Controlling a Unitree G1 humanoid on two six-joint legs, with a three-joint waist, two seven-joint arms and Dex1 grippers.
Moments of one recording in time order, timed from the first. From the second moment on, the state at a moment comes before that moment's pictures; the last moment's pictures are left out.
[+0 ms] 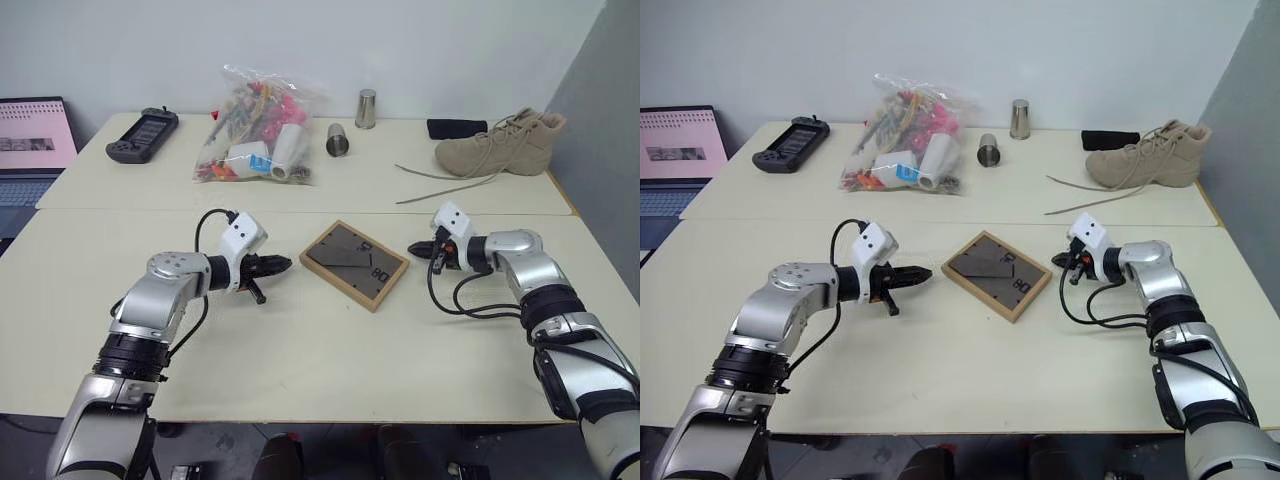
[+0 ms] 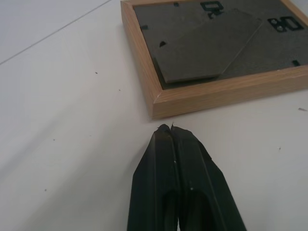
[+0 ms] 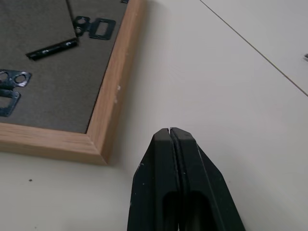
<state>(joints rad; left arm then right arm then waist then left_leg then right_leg) -0.58 0.62 -0.11 0.23 -0.24 0.49 -0.95 -0.90 -0.50 0.16 0.85 0.02 0.07 1.08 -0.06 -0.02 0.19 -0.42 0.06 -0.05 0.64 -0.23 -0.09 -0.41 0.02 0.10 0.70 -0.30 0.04</state>
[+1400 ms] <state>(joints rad) -0.74 0.48 -0.13 0.59 -0.09 0.24 -0.88 -0.60 -0.52 0.26 0.12 0.18 0.50 1.26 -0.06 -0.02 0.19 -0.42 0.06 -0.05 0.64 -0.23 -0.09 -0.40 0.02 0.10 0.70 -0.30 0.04</state>
